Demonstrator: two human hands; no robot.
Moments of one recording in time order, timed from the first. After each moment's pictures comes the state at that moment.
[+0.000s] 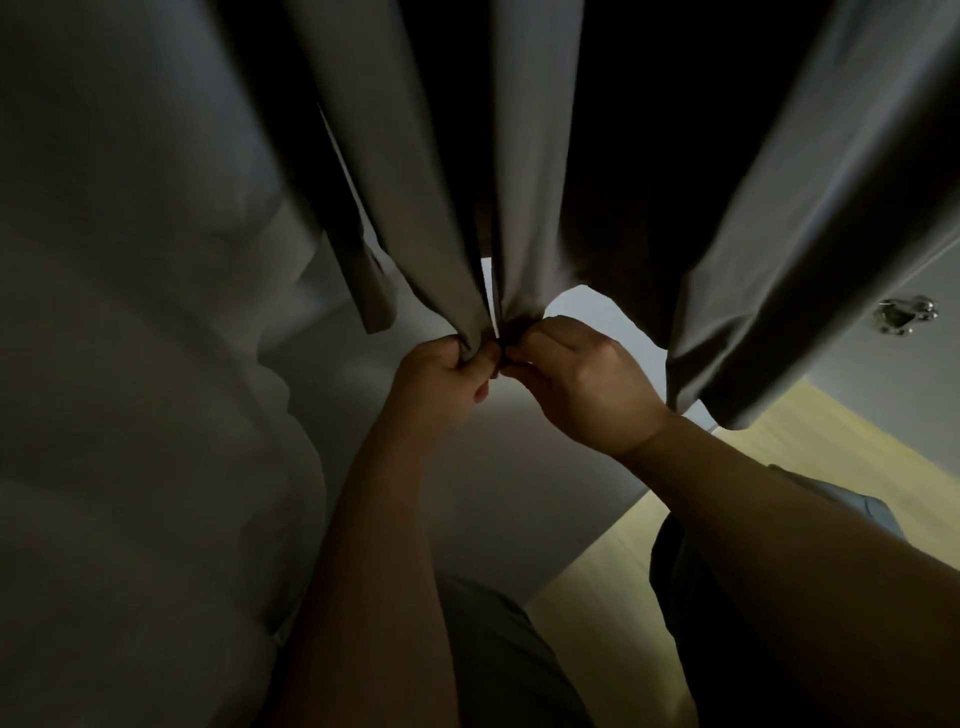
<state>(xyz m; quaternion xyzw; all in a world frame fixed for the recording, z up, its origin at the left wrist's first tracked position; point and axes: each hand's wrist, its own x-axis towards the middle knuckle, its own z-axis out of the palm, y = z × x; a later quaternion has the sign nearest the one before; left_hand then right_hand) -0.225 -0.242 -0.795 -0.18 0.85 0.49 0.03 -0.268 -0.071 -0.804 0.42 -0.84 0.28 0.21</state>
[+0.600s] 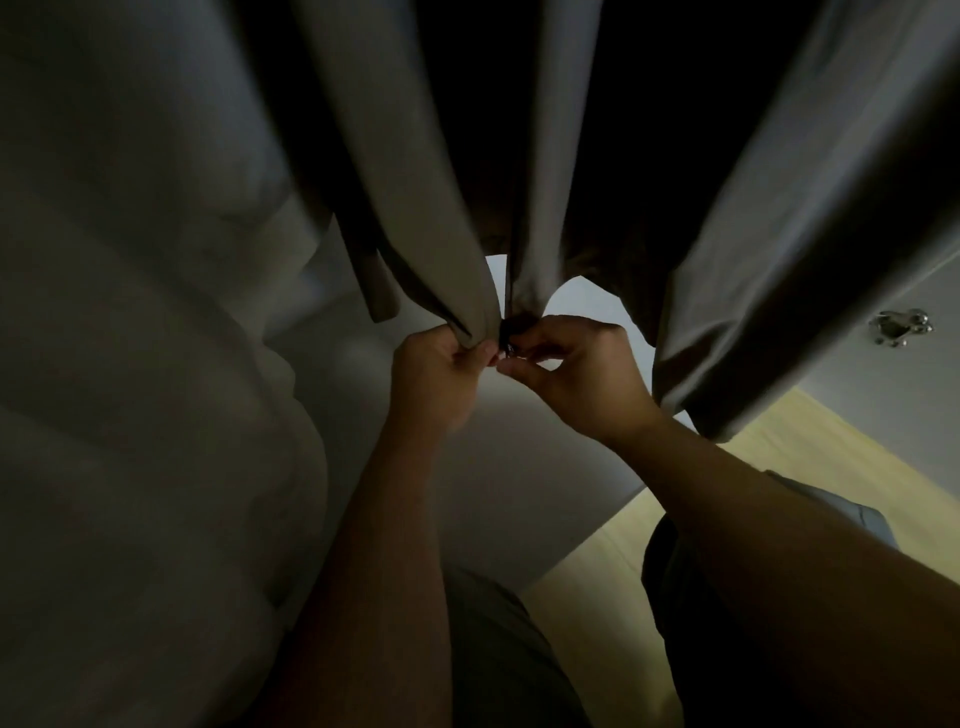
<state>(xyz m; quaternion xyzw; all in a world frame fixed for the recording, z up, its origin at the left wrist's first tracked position) -0.218 -0.237 -0.798 -0.16 0.87 0.45 -0.11 -0.265 -0.079 -0.799 0.29 -0.84 0.45 0.04</state>
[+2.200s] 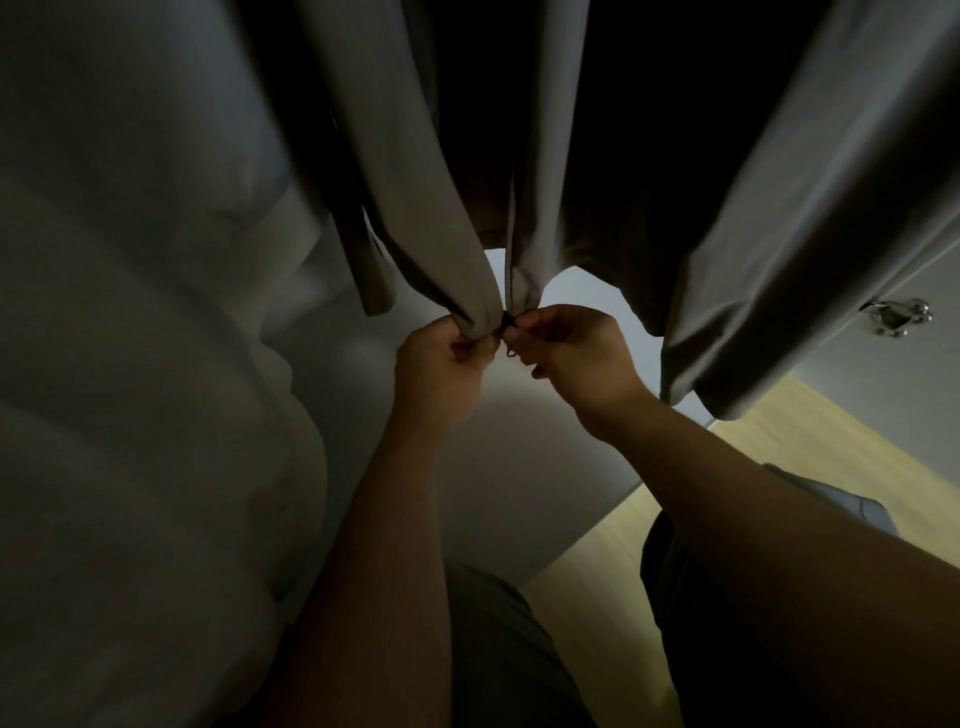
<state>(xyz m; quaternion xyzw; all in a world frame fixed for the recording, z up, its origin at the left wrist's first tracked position) -0.221 -0.228 -0.798 -0.19 0.85 0.48 -0.08 -0.268 -0.091 -0.796 0.02 -0.76 0.63 -0.15</state>
